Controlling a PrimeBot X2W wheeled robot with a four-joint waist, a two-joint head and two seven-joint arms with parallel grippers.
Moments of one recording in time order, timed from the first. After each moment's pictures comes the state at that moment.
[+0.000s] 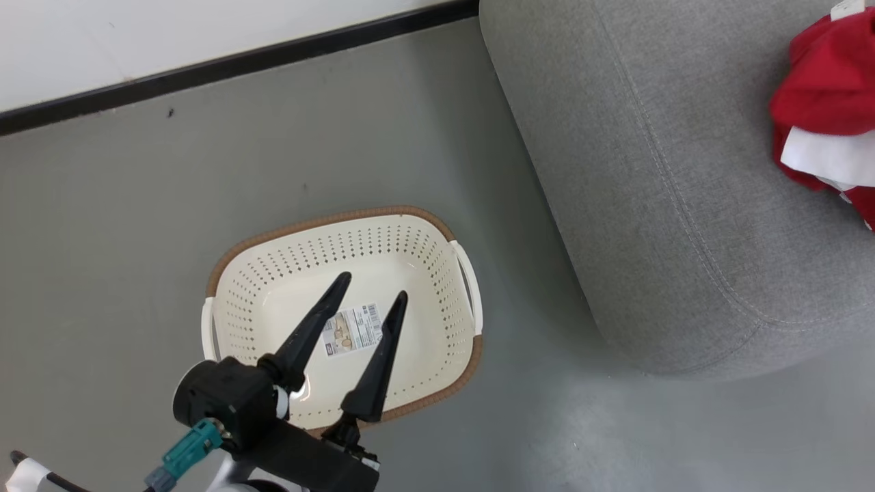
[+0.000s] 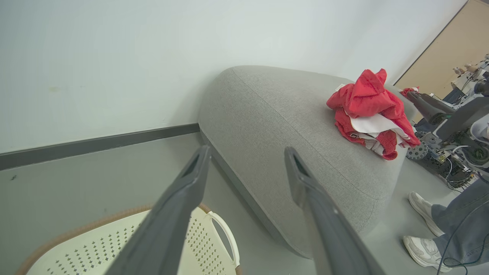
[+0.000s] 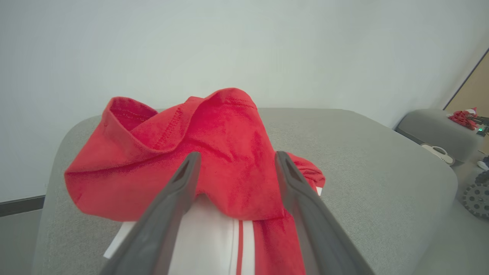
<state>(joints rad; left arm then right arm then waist) -0.13 0.25 -0.45 -0.23 -0.51 -0.01 0.00 -0.49 -0.44 -0.07 0.47 0.31 -0.06 -0.26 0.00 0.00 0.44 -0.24</state>
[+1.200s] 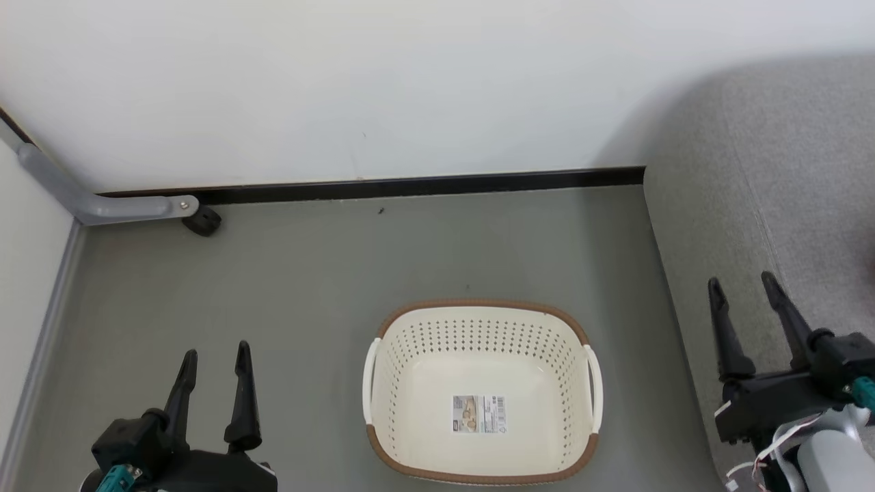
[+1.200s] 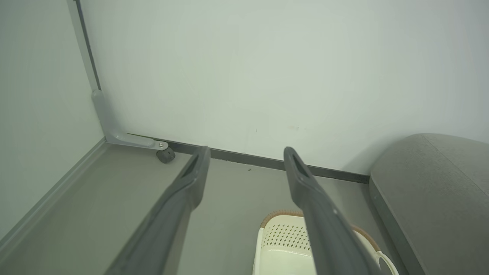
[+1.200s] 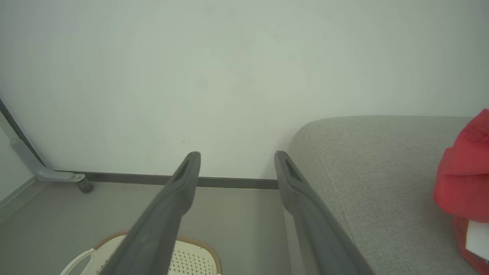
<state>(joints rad) -0.06 0.21 -0.21 0.18 -0.55 0.09 -0.22 -0.20 -0.22 0.12 0.32 0.24 0.04 -0.26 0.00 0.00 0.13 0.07</state>
